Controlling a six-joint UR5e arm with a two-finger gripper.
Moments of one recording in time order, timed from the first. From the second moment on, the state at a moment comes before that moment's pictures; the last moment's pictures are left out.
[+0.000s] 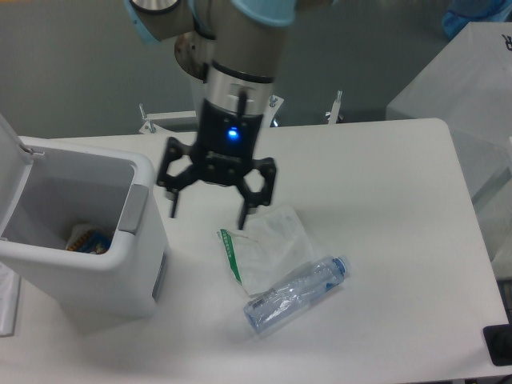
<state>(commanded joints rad) 2.51 -1.78 -1.53 -1.00 1.10 0.50</state>
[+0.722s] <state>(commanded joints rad) 2.64 -1.97 -1.43 -1.03 1.40 1.14</state>
